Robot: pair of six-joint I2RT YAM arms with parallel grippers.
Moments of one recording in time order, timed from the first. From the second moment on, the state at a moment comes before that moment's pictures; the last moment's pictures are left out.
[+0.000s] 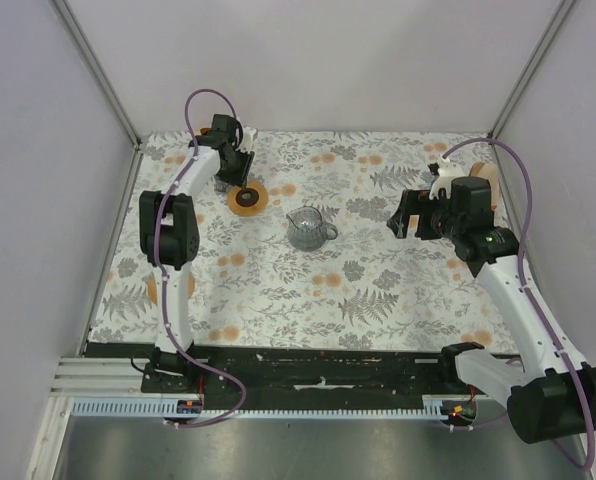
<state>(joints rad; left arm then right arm) -0.17 2.26 1.98 -0.73 0.08 0.18 0.16 1.05 0.97 -0.52 -0.23 0.18</state>
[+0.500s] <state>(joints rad) -0.17 2.31 1.98 -0.75 0.05 0.21 0.16 1.09 0.98 -0.52 -0.23 0.18</state>
